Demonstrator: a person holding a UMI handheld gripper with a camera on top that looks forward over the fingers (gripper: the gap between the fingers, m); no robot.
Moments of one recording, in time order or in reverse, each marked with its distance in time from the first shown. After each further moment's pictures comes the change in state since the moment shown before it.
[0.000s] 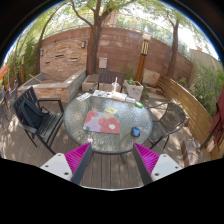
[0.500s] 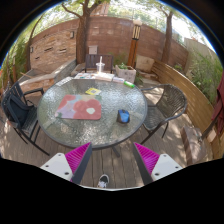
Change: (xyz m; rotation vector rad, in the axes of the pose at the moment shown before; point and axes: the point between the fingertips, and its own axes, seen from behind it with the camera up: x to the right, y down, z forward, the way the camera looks) arm 0.096 0.089 0.154 -0.117 0.044 0.062
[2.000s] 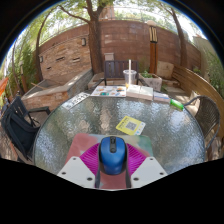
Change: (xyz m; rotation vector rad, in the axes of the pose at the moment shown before) arm -0.179 -0.185 0.274 0.111 -0.219 0.029
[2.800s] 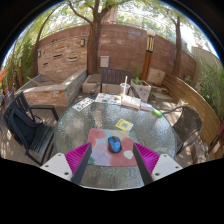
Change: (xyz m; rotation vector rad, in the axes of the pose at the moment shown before) arm -0.047 -0.022 -0.194 -0.002 0.142 -0.073
